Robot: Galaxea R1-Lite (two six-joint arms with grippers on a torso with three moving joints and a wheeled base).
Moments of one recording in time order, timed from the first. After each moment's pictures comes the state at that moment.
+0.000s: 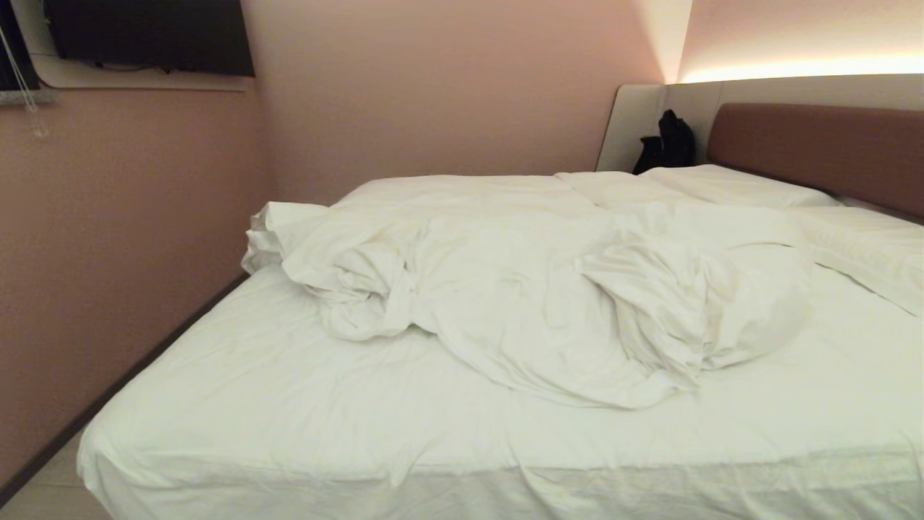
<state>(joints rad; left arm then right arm) -0.01 0.00 -0.09 0.04 -0.05 -0.05 0.01 0.00 0.00 0.00 0.00 -0.01</state>
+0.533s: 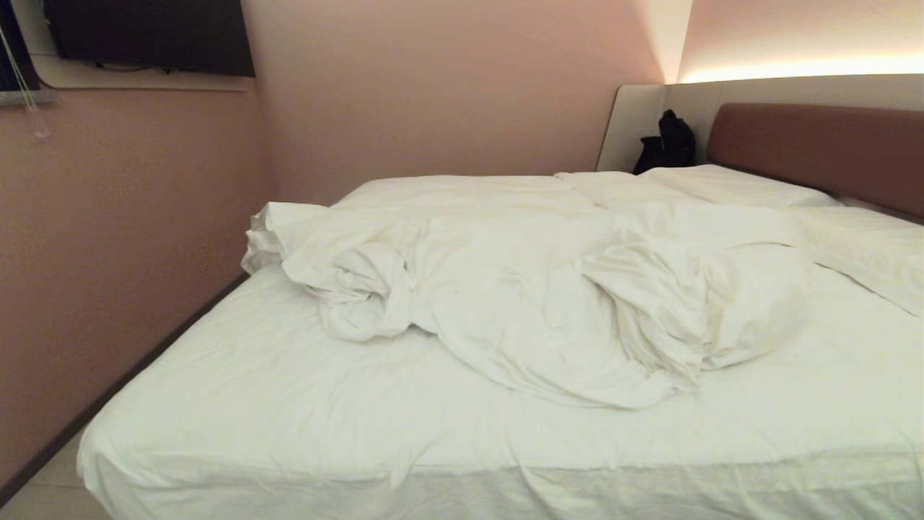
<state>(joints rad) -0.01 0.32 -0.33 0.07 -0.23 -0.27 0.01 0.00 0.00 0.00 0.00 -0.01</state>
